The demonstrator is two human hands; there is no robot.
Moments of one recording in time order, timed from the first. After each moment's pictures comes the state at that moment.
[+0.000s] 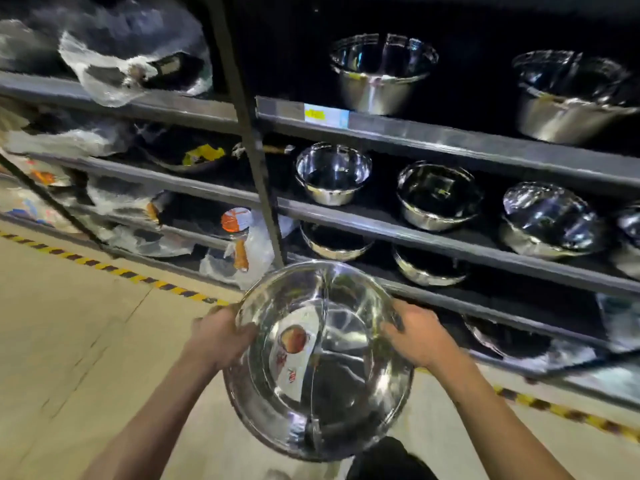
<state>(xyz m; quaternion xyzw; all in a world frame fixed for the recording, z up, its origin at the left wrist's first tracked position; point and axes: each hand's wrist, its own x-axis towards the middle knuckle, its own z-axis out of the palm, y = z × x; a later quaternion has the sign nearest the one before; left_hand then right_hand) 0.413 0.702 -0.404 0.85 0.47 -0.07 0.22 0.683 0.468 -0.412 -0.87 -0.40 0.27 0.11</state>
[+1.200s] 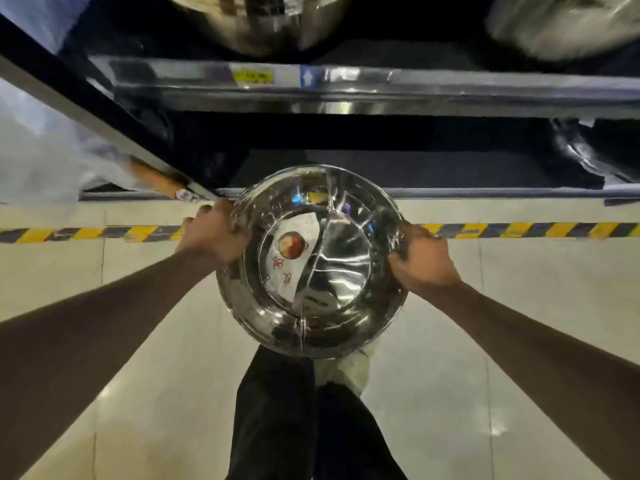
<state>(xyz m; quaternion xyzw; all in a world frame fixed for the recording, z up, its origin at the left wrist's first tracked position) 0.633 0.879 -0.976 0.86 0.38 -0.24 0.23 0.771 0.572 -0.972 -0.92 -0.16 0.35 0.10</state>
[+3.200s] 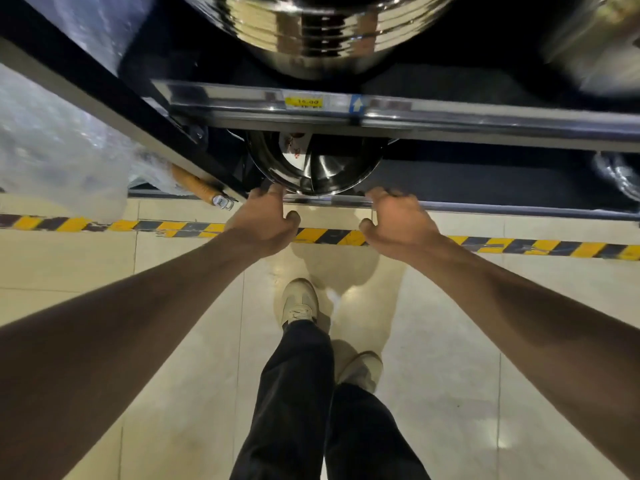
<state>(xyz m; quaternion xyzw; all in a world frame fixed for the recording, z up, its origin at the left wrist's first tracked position) 0.675 0.883 -0.930 0.86 0.33 -0.26 0.28 0.799 0.694 -0.930 -0.90 -0.29 0.33 0.06</state>
